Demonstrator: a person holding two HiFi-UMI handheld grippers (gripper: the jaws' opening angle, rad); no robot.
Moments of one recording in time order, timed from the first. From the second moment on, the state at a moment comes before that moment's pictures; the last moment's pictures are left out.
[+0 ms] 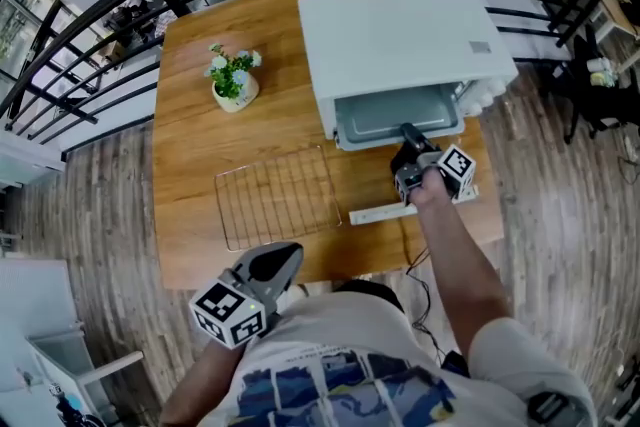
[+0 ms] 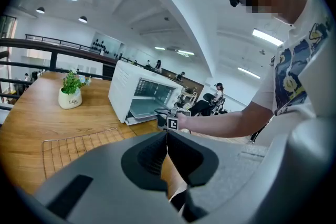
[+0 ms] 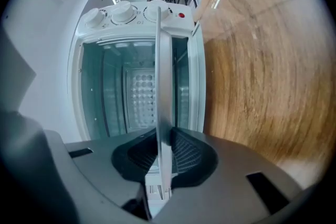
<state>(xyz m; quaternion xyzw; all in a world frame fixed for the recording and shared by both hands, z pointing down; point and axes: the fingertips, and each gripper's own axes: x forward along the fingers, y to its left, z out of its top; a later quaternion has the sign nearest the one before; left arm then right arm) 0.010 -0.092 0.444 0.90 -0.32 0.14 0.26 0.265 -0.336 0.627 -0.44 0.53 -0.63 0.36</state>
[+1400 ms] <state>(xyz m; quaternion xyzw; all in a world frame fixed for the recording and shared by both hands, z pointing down) -0.001 -0.057 0.438 0.92 -0.26 0.13 0.26 0.269 -0.251 0.620 -0.45 0.50 -0.65 0.36</state>
